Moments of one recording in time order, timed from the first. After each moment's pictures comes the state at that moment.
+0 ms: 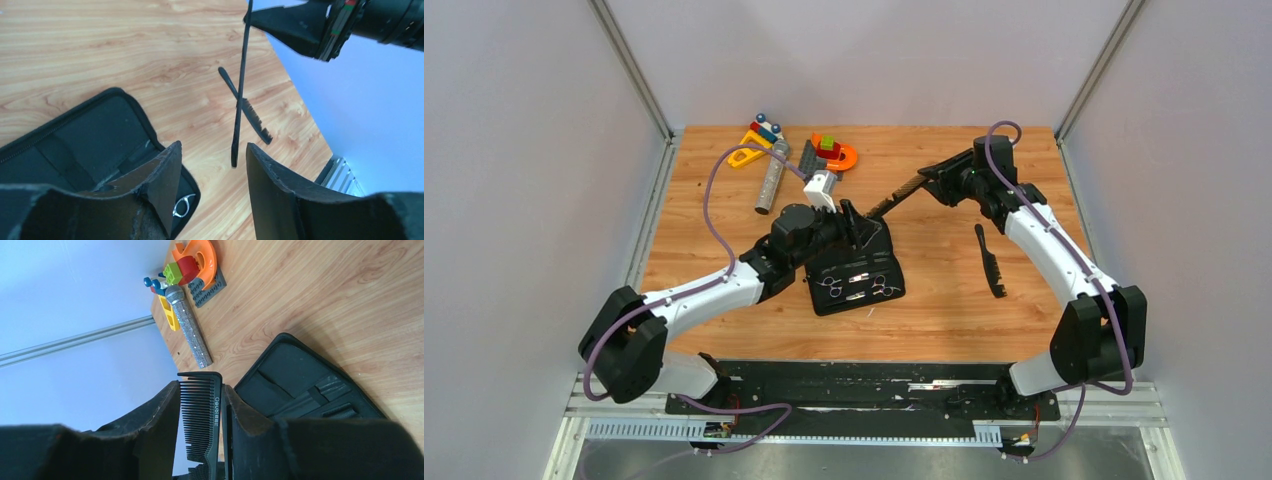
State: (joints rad) left arm -0.76 1.35 0.80 0.37 0.04 -0.62; right arm 0.25 1.47 1.23 -0.34 -0.14 1.31
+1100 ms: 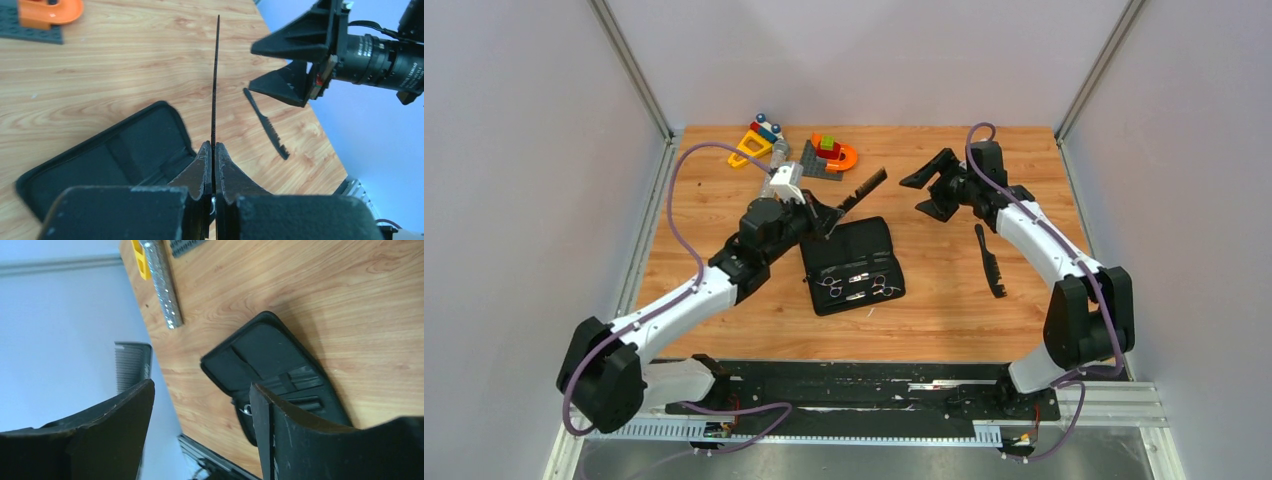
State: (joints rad) left arm -0.66 1.22 0.78 0.31 0.01 -0.59; right arm 0.25 1.53 1.19 -0.28 -0.32 1.12
